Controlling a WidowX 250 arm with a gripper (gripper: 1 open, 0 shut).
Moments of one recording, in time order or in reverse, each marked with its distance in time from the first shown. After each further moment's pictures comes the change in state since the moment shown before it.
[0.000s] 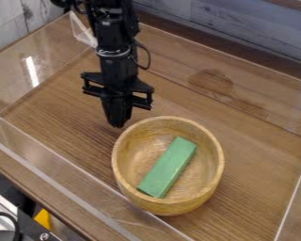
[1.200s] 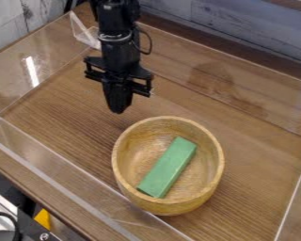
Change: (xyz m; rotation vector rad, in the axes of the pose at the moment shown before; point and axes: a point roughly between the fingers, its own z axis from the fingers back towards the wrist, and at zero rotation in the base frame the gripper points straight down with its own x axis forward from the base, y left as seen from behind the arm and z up) arm 0.009 0.013 0.012 0.014 0.004 -0.047
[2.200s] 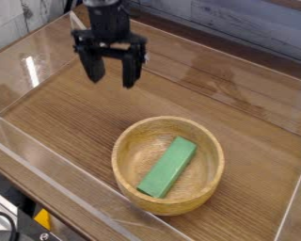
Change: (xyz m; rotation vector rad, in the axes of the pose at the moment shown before) arm 0.001 0.009 0.054 -0.051 -0.072 0.106
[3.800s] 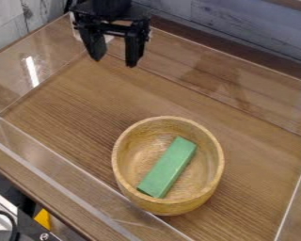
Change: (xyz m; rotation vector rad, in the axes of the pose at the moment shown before) arm 0.014 -0.003 0.013 0.046 -0.119 -0.027
